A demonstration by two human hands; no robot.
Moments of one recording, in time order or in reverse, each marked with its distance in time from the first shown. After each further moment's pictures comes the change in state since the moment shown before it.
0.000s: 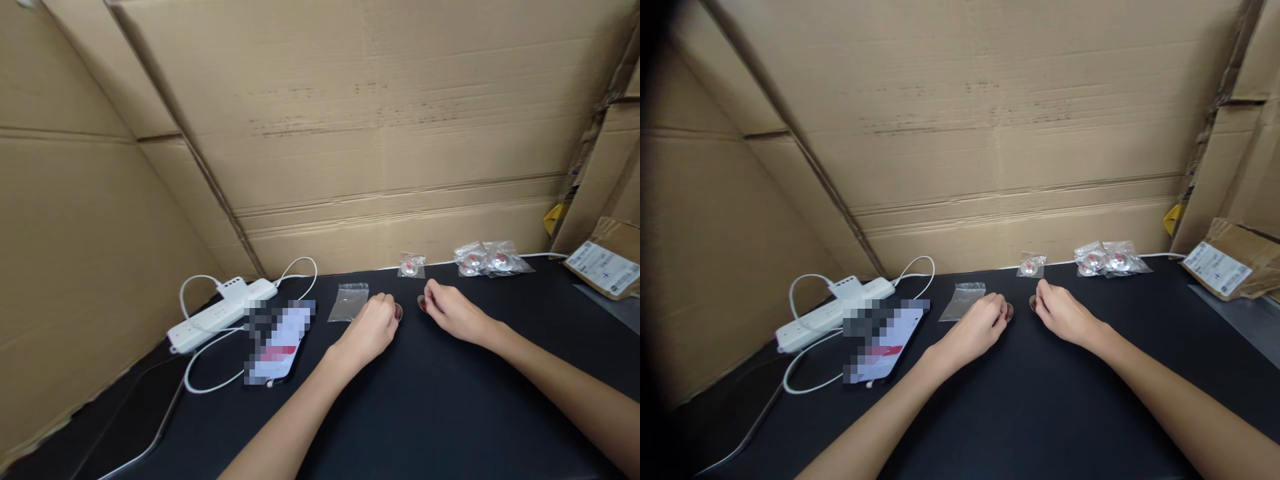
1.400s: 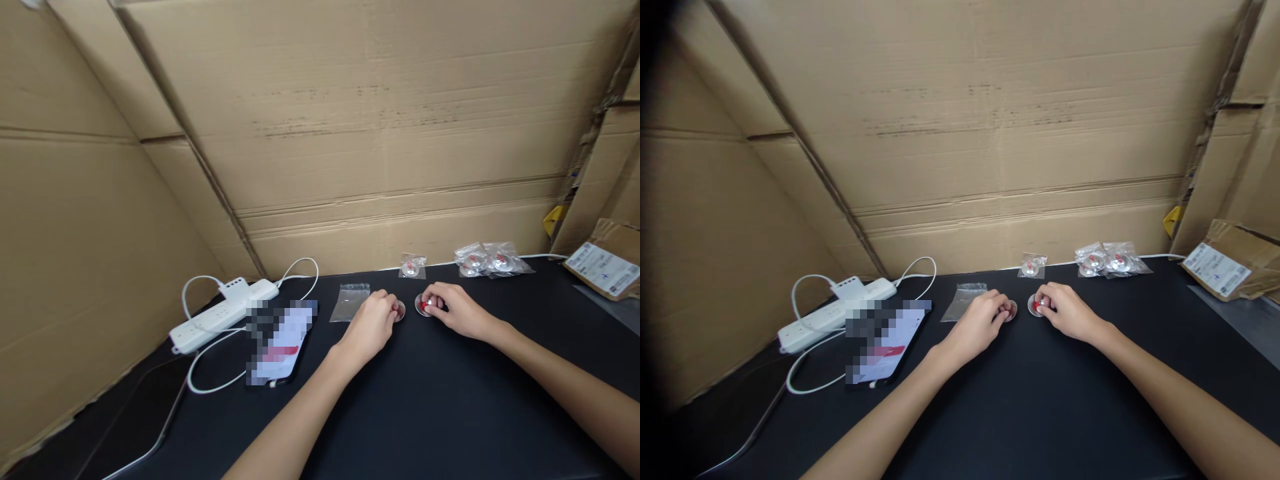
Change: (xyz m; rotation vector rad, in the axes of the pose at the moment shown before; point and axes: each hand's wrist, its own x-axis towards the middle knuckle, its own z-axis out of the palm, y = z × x) left_hand 0.002 -0.009 0.004 -0.092 0.074 0.020; right_hand 0.002 0.012 -0.001 0.053 -0.005 0.011
